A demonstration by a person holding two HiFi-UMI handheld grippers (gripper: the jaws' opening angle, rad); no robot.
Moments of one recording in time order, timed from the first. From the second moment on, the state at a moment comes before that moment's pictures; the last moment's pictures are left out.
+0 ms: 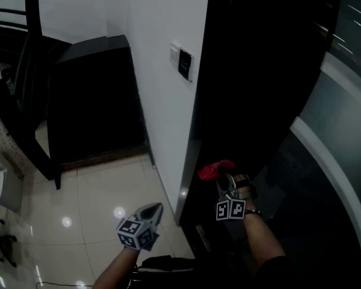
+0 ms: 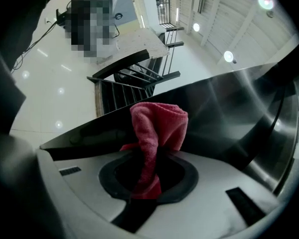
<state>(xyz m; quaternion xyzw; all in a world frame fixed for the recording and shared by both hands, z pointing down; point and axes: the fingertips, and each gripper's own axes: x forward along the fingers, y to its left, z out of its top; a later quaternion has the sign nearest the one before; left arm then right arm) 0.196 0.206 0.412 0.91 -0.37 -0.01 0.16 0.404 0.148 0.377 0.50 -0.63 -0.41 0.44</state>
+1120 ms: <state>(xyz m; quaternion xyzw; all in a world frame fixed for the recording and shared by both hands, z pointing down) 0.170 0.186 0.415 0.90 -0.40 0.01 0.15 0.411 0.147 0.502 0.42 -0.66 -0.36 0.51</state>
